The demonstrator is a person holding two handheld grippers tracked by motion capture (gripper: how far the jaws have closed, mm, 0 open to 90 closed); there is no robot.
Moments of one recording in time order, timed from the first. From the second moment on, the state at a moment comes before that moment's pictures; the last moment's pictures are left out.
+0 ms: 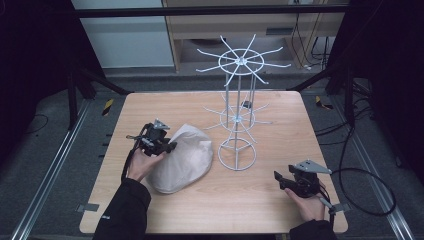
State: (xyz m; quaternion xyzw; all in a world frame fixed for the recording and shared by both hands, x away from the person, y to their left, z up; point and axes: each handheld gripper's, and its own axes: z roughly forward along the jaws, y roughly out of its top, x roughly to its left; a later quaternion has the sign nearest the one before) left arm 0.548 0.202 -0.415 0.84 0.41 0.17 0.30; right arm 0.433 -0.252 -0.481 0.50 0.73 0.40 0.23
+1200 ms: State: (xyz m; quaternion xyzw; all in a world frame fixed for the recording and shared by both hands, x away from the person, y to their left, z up) left arm 0.517 0.213 -0.384 0.83 0.39 0.16 0.37; right arm 0.434 -0.254 -0.482 0.51 0.73 0.40 0.23
